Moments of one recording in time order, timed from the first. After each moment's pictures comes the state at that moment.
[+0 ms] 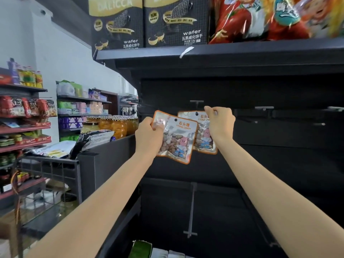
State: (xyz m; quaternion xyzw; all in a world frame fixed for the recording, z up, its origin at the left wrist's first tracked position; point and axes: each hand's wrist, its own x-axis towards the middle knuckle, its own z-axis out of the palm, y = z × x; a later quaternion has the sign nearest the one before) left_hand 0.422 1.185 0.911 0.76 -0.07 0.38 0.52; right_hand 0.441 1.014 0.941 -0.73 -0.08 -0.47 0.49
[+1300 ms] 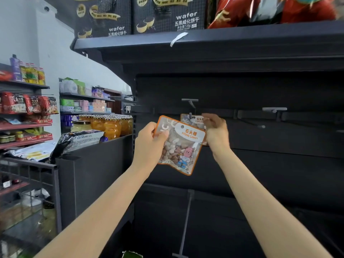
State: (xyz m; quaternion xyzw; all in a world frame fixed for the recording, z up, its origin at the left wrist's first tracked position) left_hand 0.457 1.157 0.894 0.74 -0.14 0.36 0.55; right_hand 0.502 0.993 0.920 -0.71 -0.09 -0.36 0.59
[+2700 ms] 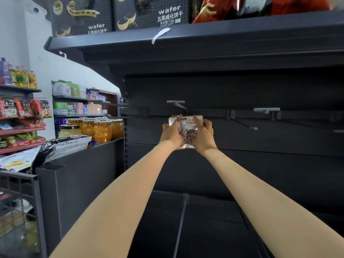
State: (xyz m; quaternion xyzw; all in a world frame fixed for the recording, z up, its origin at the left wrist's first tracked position) left_hand 0.582 1.089 0.920 0.89 -0.13 0.23 0.38; right_hand 0.565 0.975 0.910 -0.87 -0.09 -0.31 0.37
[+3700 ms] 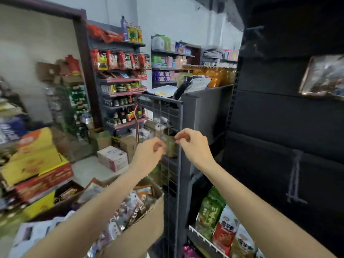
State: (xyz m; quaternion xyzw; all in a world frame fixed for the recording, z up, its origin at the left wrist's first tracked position) left_hand 0.329 1.407 0.731 0.88 0.13 0.27 0.38; right_hand 0.391 1.266 0.763 -0.82 -0.33 -0.06 0.47
